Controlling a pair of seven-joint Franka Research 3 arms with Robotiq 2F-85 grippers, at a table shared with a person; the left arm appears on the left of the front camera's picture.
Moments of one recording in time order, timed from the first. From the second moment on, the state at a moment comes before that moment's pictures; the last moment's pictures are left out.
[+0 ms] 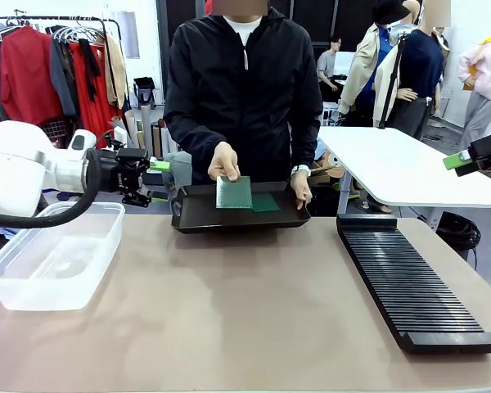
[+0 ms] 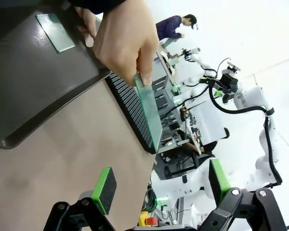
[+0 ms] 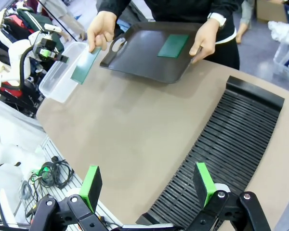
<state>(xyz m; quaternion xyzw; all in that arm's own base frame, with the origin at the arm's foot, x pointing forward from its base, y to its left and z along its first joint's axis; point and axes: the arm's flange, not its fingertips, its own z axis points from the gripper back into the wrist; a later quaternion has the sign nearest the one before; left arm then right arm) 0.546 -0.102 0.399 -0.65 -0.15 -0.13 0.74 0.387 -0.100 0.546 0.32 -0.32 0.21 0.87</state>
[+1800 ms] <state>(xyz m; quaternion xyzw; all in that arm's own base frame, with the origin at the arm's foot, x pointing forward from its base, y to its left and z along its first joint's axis) 0.570 -0.224 0.357 -0.68 -0.10 -0.17 0.71 0.387 -0.100 0.546 0.31 -0.32 0.21 0.87</state>
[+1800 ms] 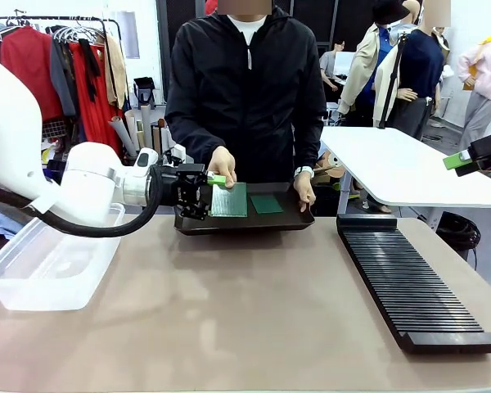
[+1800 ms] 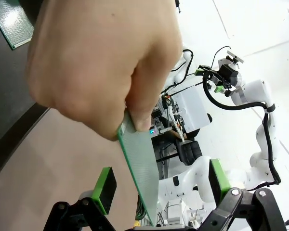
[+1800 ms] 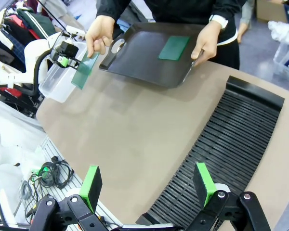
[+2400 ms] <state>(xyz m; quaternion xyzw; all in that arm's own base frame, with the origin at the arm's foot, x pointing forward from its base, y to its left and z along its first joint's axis) 0.572 -0.225 0.349 -0.67 -0.11 -0.17 0.71 0.387 -0.100 0.546 0.31 -0.32 0.21 0.87</state>
